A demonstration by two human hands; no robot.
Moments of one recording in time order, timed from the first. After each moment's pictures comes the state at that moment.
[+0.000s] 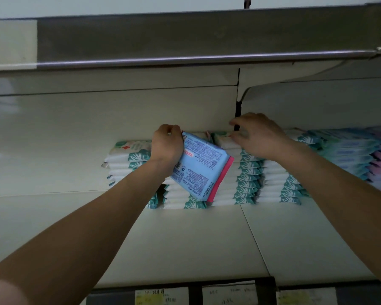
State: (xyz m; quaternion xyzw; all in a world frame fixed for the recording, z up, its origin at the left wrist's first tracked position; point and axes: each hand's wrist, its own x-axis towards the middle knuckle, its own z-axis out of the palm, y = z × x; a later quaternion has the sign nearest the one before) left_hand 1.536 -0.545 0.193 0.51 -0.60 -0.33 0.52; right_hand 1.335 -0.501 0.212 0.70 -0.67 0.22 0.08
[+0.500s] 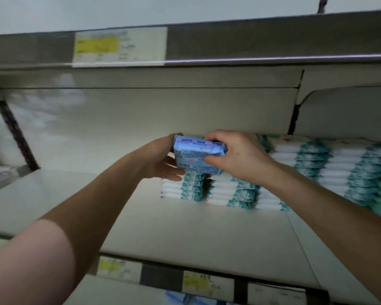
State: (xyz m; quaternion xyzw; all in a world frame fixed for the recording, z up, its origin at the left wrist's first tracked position) left_hand 1.668 -0.511 0.205 0.57 -0.54 -0.52 0.34; right_hand 1.484 -0.476 0.203 0.80 -0.50 0.34 -0.03
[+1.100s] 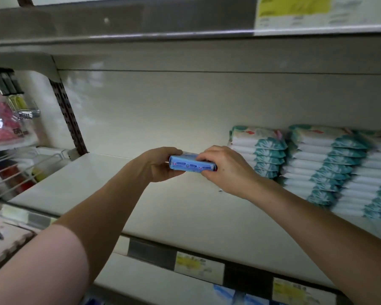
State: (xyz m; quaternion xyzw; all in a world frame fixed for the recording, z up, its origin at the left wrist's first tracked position) left_hand 1.842 -0.567 0.147 0.54 -0.33 -0.65 0.41; right_hand 1.655 -0.528 0.143 0.86 -0.44 0.27 -0.04
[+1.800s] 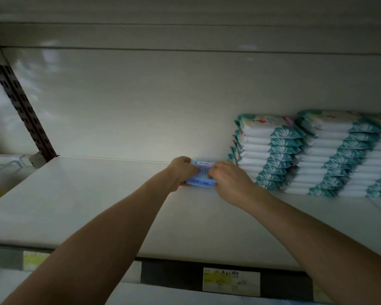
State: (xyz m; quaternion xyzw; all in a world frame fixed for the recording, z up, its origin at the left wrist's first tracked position) left_hand 1.825 -0.624 0.078 0.60 -0.53 -0.53 0.29; right_hand 1.687 -0.573 0.078 0.79 -0.61 0.03 0.06
